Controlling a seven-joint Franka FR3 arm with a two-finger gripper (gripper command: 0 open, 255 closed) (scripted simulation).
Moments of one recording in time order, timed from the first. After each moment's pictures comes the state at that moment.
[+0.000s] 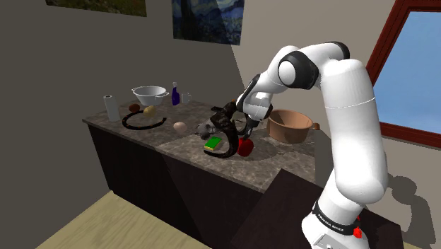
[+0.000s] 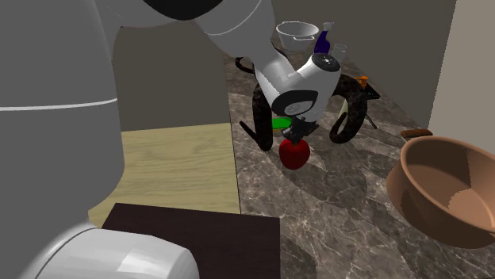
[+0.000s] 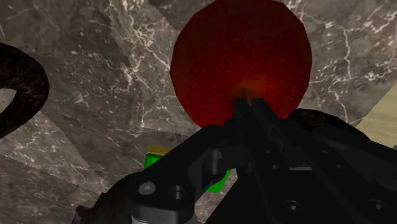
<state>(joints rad) -0.03 0.50 -0.51 -2.12 0.81 2.63 -1.59</state>
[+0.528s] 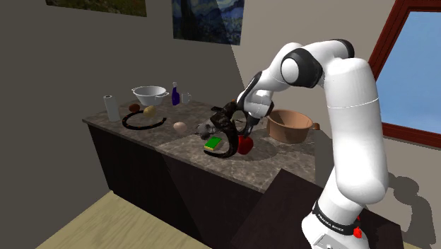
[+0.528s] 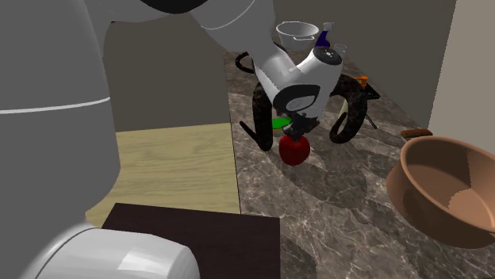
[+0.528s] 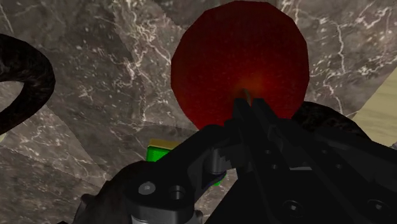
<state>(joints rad) -0.01 0.47 -0.53 -2.13 0.78 2.61 -1.56</state>
